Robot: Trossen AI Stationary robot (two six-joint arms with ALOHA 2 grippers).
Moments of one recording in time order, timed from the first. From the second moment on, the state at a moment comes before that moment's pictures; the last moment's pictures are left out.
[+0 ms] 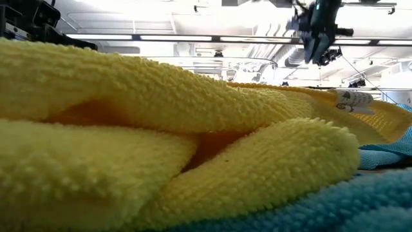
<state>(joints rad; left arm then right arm) -0.06 0.01 0.01 0.01 -0.03 0.08 -0.51 1.27 1.37 -1.32 0.38 0.65</state>
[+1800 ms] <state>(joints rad) -0.06 0.01 0.01 0.01 -0.03 0.08 -0.75 1.29 0.72 -0.61 0.29 0.97</state>
